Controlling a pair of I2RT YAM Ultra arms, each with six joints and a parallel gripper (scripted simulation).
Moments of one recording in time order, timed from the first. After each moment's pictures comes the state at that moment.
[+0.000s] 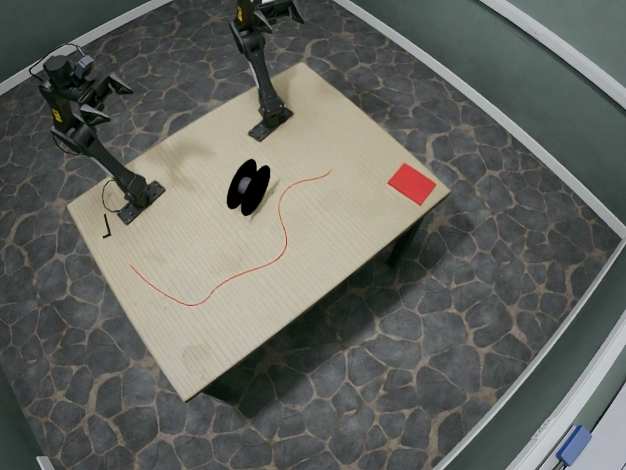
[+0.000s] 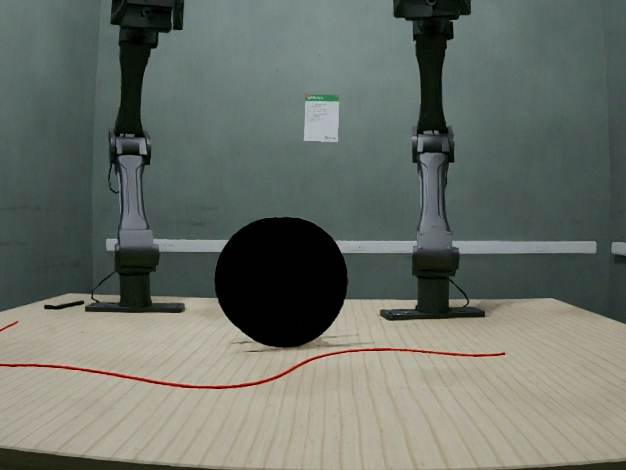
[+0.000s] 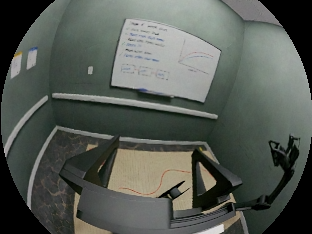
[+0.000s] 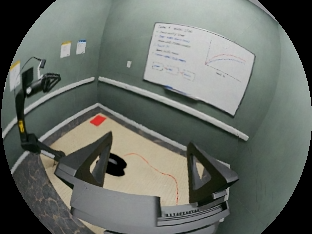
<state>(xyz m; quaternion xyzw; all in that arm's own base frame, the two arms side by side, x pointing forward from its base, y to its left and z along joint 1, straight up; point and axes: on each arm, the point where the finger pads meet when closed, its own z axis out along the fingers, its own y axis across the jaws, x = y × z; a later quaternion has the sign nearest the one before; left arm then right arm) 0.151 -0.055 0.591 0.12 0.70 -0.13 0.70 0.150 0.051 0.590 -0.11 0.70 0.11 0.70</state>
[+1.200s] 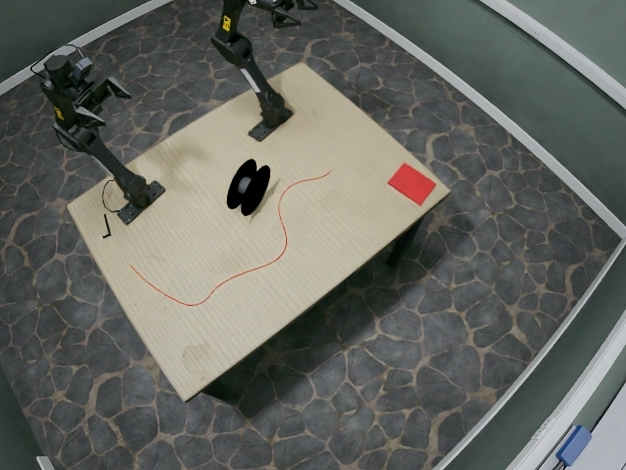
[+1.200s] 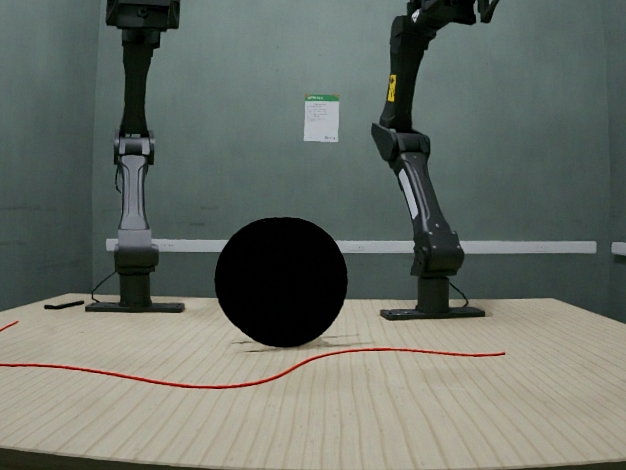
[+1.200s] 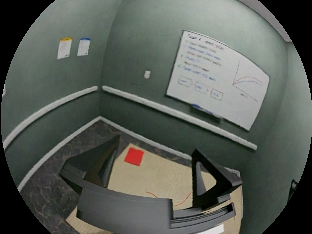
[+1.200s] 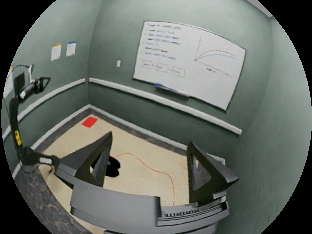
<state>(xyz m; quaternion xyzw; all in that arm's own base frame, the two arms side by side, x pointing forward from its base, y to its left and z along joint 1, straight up) 0.159 0.025 0.590 -0.05 0.71 0.05 0.70 0.154 0.037 0.589 -0.08 0.70 0.08 0.70</state>
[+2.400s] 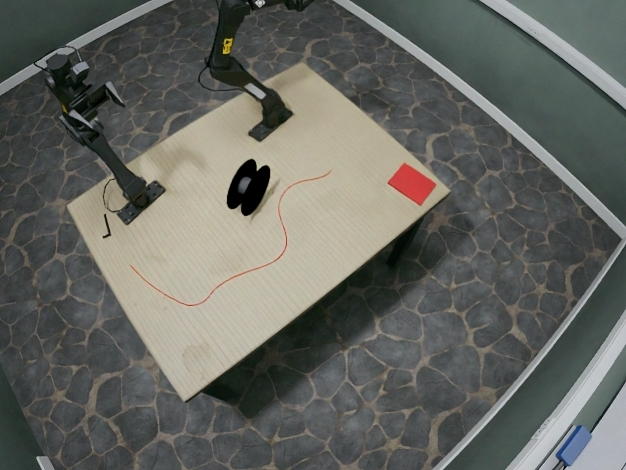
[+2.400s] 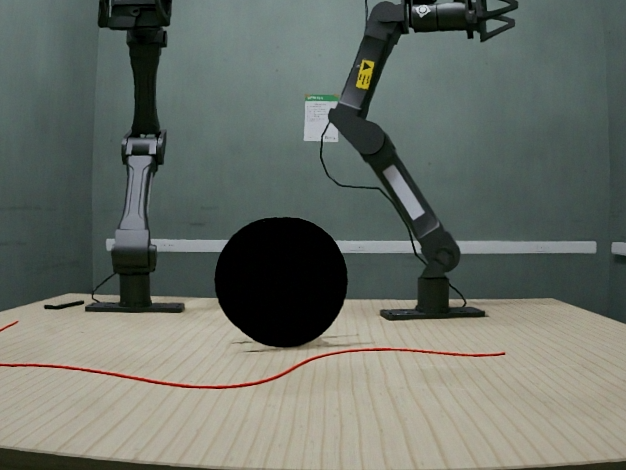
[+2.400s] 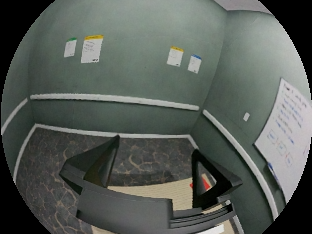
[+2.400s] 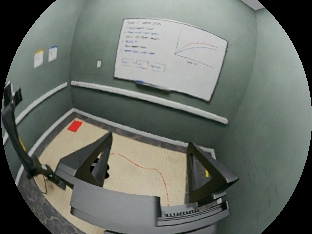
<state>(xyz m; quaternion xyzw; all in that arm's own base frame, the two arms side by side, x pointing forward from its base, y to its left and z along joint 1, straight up) 0.068 0.145 0.590 -0.38 0.60 0.38 0.60 0.158 0.009 0.589 -0.02 0.71 0.02 0.71</state>
